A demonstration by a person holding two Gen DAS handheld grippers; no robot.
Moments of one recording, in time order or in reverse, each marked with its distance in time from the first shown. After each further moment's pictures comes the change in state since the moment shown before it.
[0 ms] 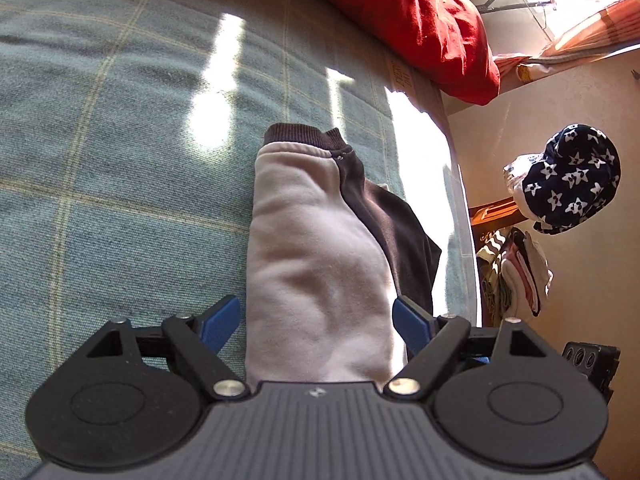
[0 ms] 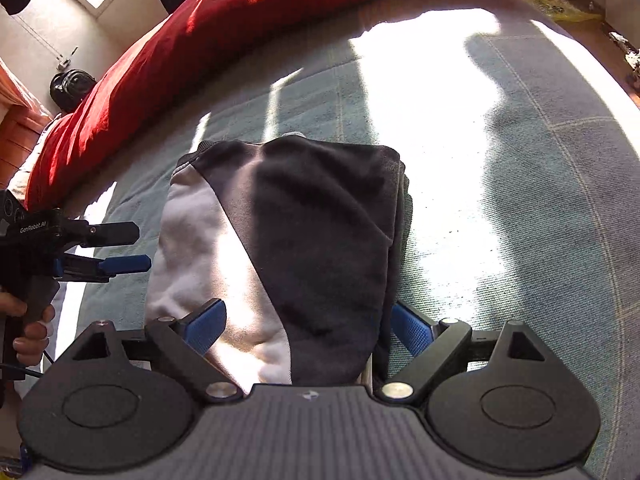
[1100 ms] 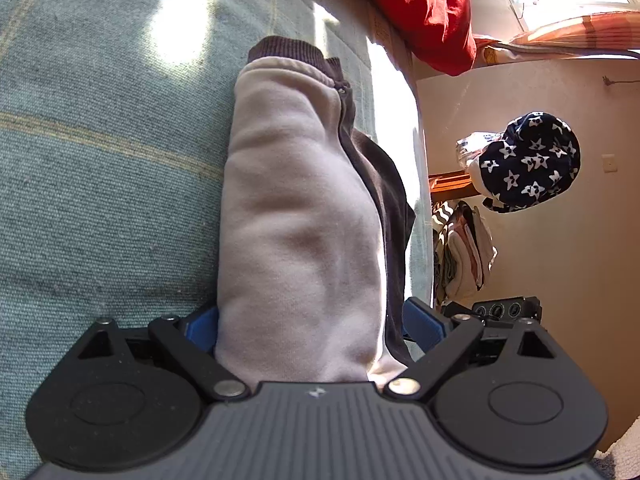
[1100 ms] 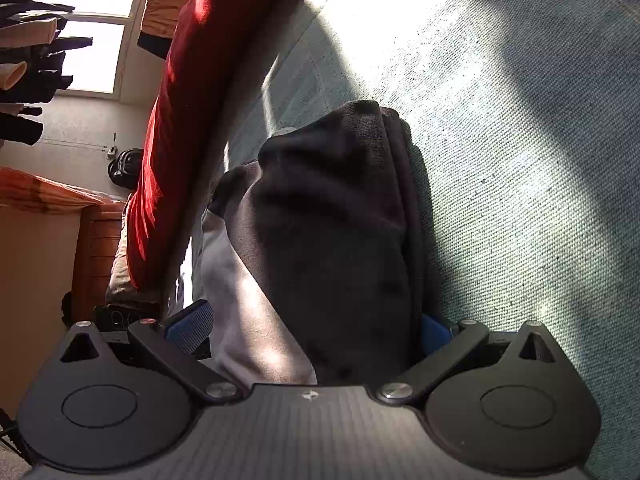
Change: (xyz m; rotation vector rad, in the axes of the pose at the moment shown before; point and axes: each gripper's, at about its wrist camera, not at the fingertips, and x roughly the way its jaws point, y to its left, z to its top) left arm 0.053 0.025 0.000 -0.023 0.118 -0.223; right arm 0.060 -0.058 0.013 0.303 0.094 0.382
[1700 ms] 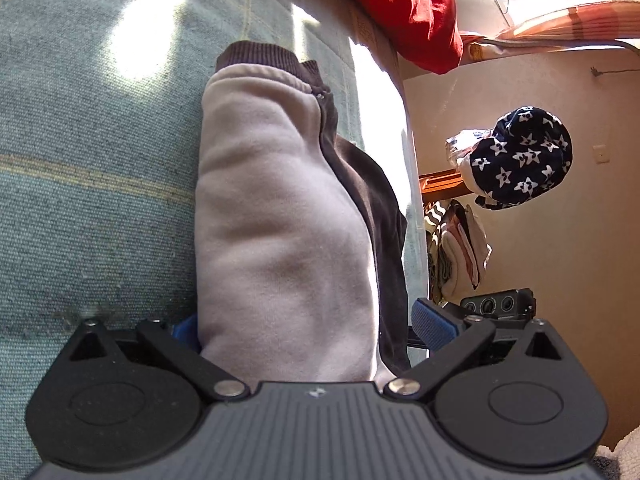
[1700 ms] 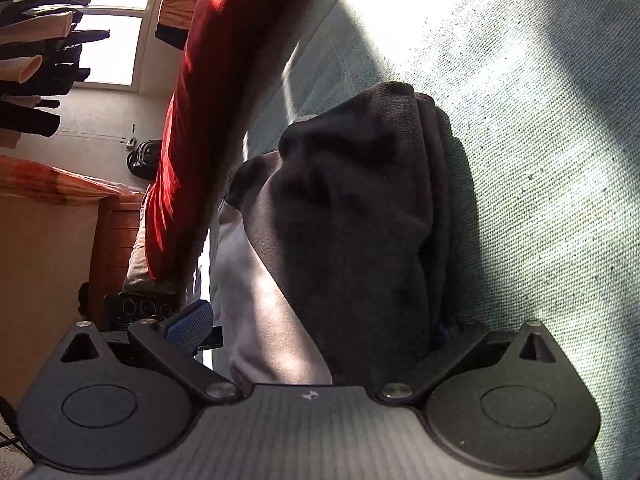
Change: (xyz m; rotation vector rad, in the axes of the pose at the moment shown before) left arm 0.016 -0.005 0.006 0.027 -0.008 -0.037; right arm 0.015 -0.002 0.007 0.015 0.027 0.066
